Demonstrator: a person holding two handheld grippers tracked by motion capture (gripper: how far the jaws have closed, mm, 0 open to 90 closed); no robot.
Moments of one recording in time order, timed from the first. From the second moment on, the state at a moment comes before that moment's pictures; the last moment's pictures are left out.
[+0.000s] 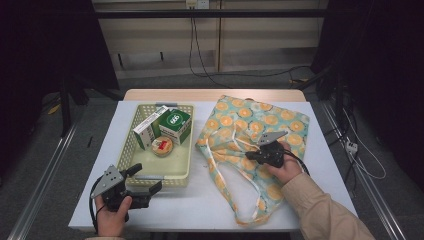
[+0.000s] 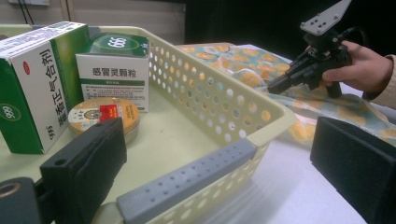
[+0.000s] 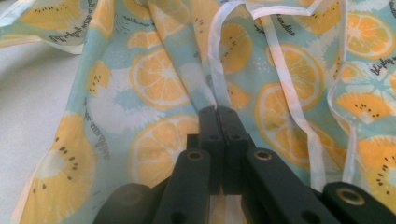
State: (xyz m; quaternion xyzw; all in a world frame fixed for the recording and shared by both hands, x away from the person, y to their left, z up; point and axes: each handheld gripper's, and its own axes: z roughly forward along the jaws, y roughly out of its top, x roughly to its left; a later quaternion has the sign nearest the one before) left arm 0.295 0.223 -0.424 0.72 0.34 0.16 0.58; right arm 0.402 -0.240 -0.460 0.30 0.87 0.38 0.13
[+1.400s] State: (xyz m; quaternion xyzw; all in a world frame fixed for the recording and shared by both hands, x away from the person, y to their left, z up) left arm 0.337 0.006 -0.427 0.80 0.29 0.09 0.51; right arm 0.430 -0.238 -0.416 0.36 0.83 0.42 0.08
